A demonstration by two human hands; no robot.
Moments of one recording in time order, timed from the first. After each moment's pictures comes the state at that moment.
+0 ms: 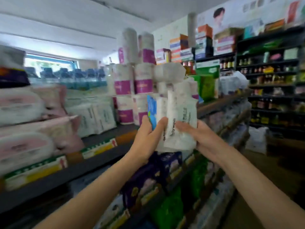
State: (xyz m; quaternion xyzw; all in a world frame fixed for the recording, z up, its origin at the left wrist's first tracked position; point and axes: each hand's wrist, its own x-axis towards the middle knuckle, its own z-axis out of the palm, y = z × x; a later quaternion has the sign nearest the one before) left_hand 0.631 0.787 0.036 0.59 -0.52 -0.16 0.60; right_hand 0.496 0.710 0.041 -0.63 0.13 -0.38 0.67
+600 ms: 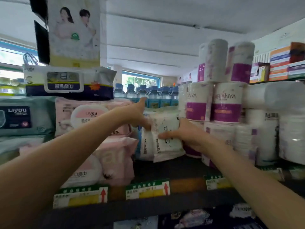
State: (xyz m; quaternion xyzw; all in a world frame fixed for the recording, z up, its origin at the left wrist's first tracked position) left_hand 0.822 0.827 0.168 0.93 -0.32 0.09 0.16; right_hand 0.758 0.665 0.117 -0.83 -0.02 -0.13 0.54
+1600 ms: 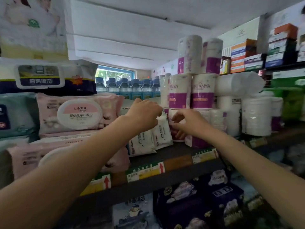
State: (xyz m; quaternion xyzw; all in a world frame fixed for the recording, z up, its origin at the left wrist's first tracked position) left_hand 0.784 0.807 0.143 0.83 -0.47 0.31 -0.04; right_hand 0.703 0.671 0.112 -0.93 0.11 -0.27 0.24
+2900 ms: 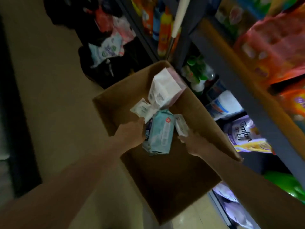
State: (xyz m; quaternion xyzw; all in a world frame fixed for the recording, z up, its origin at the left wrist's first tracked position) left_hand -0.030 0.829 -0.517 0.34 -0.86 -0.23 -0.30; right_hand -0.185 0.989 -0.594 -0.28 0.84 0.01 0.46
